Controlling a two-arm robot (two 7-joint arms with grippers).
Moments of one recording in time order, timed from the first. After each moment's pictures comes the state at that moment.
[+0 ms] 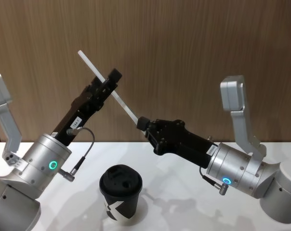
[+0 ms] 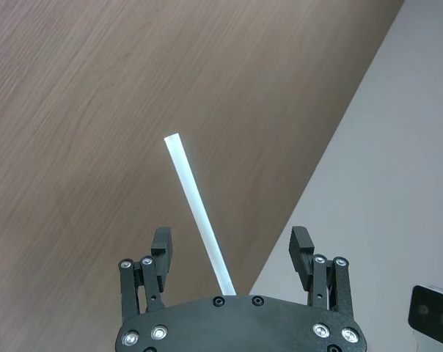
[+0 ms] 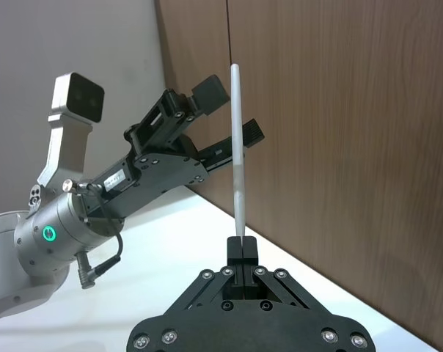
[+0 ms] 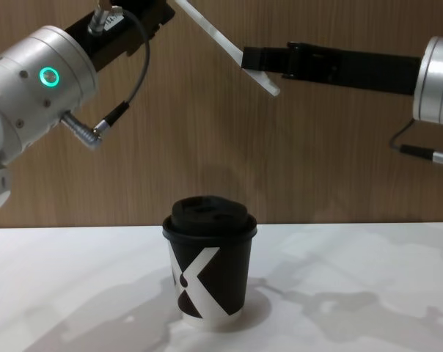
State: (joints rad) left arm -0.39 0.20 0.30 -1.49 -1.08 0.00 -0.46; right arm 0.49 0.42 -0.51 -1.55 0.70 0.18 0.53
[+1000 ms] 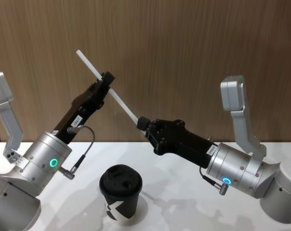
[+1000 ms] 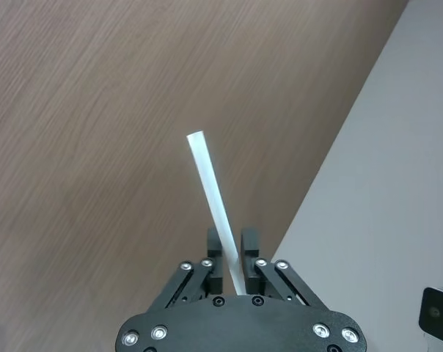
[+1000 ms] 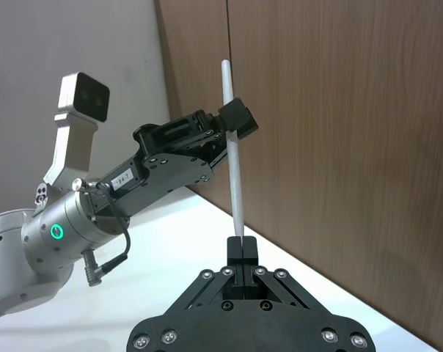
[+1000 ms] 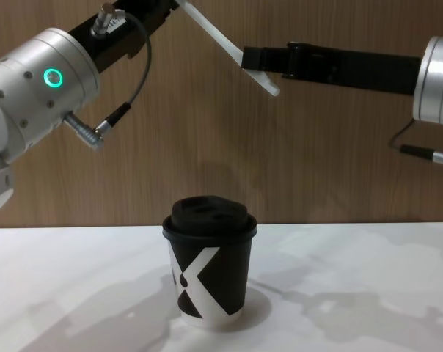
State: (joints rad) left arm -0.42 0.22 0.32 -1.47 -1.09 -0.02 -0.45; right arm 0.49 0.42 -0.51 -1.55 0.70 0.18 0.53
